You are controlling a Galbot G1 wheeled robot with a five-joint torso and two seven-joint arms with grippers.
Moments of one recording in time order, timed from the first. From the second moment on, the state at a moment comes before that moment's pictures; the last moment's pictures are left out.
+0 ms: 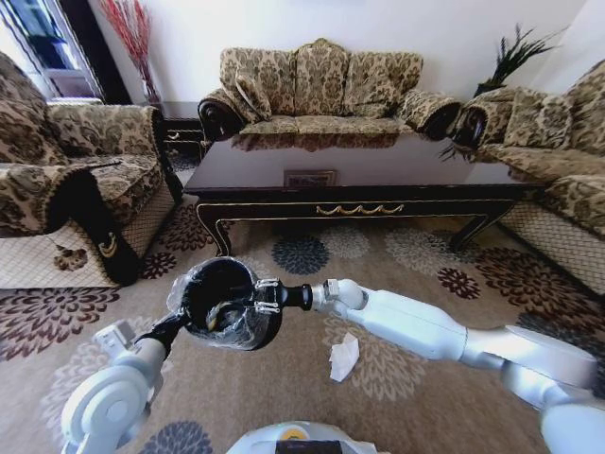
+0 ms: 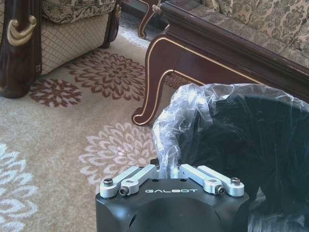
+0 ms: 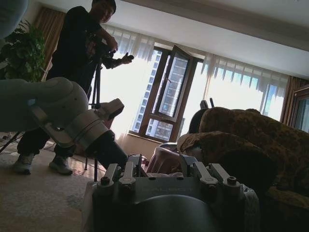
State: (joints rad) left arm 1.59 -1.18 -0.79 -2.44 -1.12 0.61 -0.61; right arm -0.20 0.89 -0.80 1.66 0.85 0.55 -0.62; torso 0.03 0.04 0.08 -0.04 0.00
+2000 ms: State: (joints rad) left arm 1.67 -1.18 -0.82 -2.50 -1.12 0.61 -0.60; right arm -0.56 0.88 -0.28 0.97 0.82 -0.18 0.26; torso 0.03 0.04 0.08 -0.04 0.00
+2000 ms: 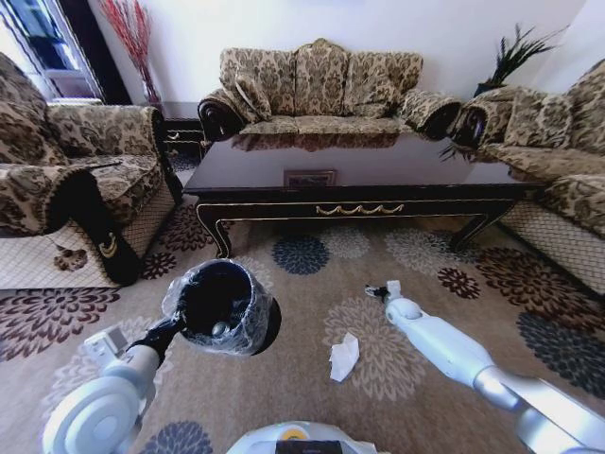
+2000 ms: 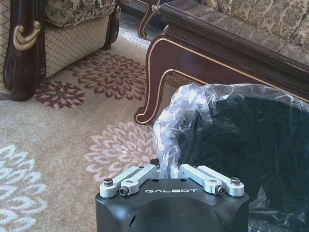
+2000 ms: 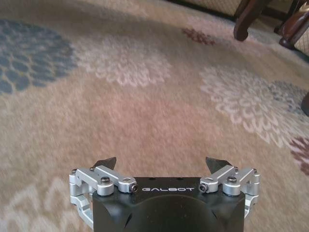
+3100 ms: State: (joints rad) left arm 1.71 -1.19 -0.82 -2.50 -1.10 0.61 -0.60; right arm -0.67 0.96 -0.07 0.75 0.63 -0.15 0.20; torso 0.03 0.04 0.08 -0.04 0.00
